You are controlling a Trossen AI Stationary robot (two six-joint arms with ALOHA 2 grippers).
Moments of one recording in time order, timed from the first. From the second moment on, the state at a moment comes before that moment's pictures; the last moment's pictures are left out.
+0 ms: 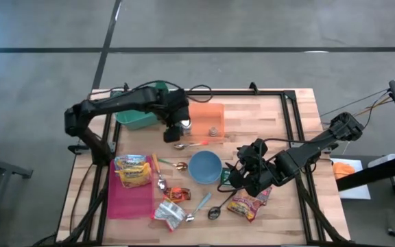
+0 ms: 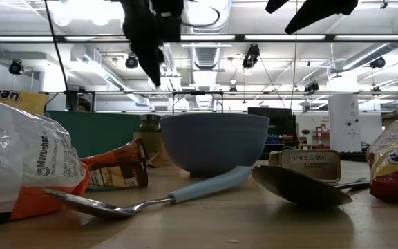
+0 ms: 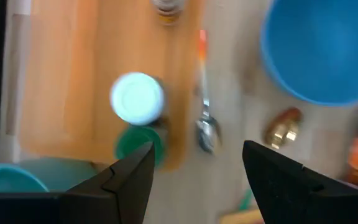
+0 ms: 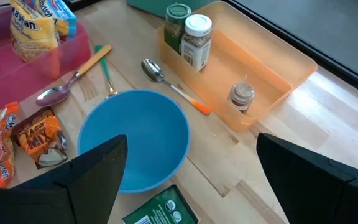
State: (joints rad) left arm 0.28 1.65 1.53 -1.13 0.05 0.19; right arm 0.52 1.49 1.30 -0.94 0.81 1.05
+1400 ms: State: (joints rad) left arm -0.24 1.11 0.71 -0.07 -0.16 -0.24; right arm 0.56 1.29 1.12 -1.06 0.73 1.39
